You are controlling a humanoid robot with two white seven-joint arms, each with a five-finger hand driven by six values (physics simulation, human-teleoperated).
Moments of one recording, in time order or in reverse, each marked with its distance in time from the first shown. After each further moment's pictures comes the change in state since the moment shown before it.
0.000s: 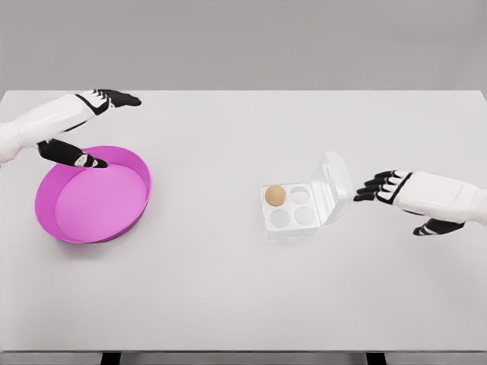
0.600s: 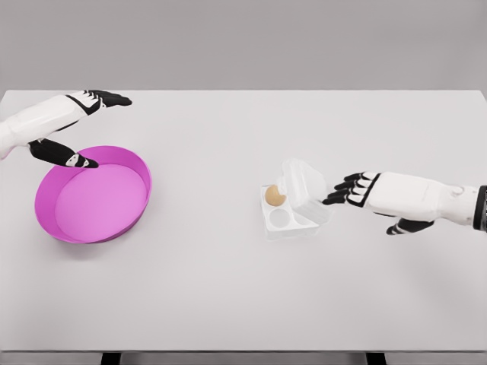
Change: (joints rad) left arm -0.003 0.017 0.001 0.033 -0.012 0.000 0.000; right arm -0.144 0.026 0.177 -0.009 -0.002 0.000 0.000
